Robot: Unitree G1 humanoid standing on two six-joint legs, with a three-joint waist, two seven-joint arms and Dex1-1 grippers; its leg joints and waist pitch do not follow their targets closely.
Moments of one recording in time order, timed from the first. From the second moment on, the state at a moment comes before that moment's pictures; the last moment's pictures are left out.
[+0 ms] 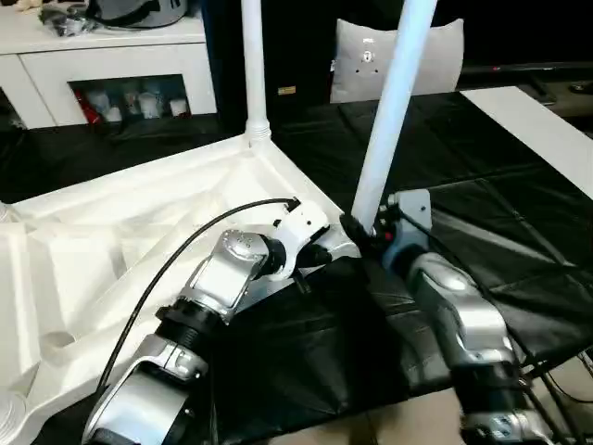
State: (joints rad) left arm -0.66 0.15 -0.29 0.50 0.10 0.45 -0.78; right arm -0.33 -0.12 0.00 0.15 0.17 0.39 0.40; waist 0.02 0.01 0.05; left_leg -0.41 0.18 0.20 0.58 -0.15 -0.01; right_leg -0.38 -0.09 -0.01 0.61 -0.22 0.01
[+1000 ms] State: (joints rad) left arm -0.64 0.46 -0.45 0.49 0.03 -0.02 -1.49; right arm -0.27 -0.56 0.18 0.06 0.33 0.29 1.28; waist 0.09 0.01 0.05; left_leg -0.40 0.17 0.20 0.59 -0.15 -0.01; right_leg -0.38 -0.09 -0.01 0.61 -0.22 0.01
